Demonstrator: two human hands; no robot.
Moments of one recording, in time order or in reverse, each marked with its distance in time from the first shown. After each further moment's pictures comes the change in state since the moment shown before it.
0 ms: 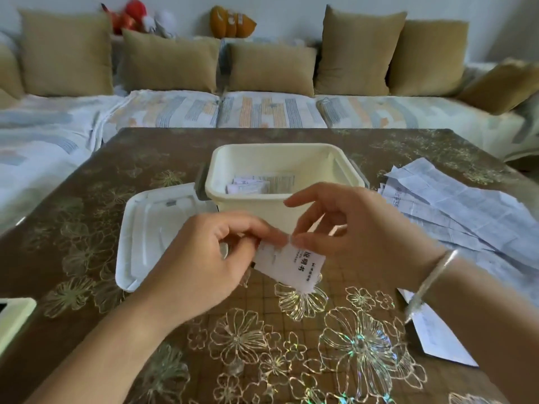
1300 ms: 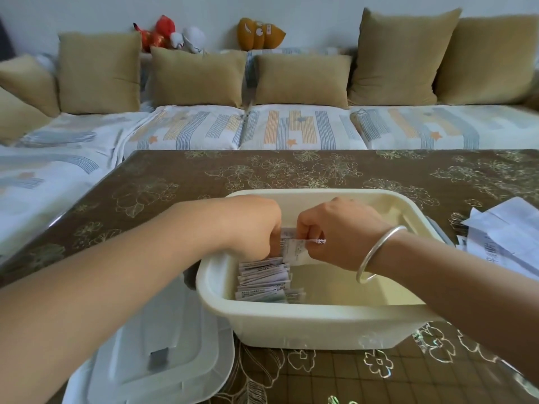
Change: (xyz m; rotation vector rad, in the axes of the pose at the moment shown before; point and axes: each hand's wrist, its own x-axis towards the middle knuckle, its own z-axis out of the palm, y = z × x) left_hand 0.204 -0.063 -0.026 0.915 -0.633 -0.314; right_hand 0.193 0.081 0.015 -0.687 -0.123 -0.100
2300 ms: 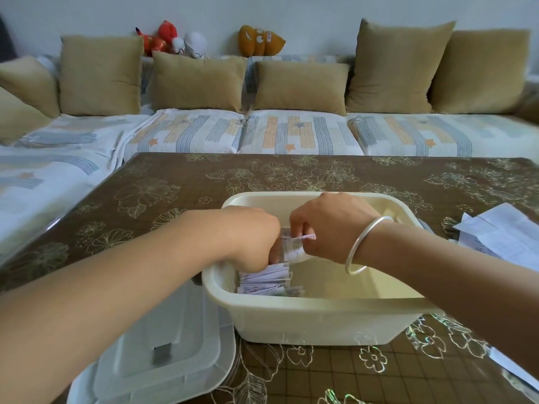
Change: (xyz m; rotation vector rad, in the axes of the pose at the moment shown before) left_hand -0.009 0.008 0.004 0.170 -0.061 0.008; right_hand 0.003 -0.013 -0.016 -0.164 0.010 -0.074
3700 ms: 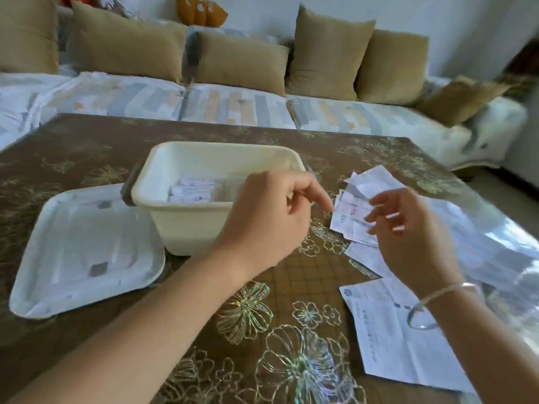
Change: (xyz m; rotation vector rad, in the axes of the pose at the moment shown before) left_hand -0.067 0.146 0.038 -0.960 0.908 0.386; right_hand -0.226 0.040 0.009 0.532 0.608 0.704
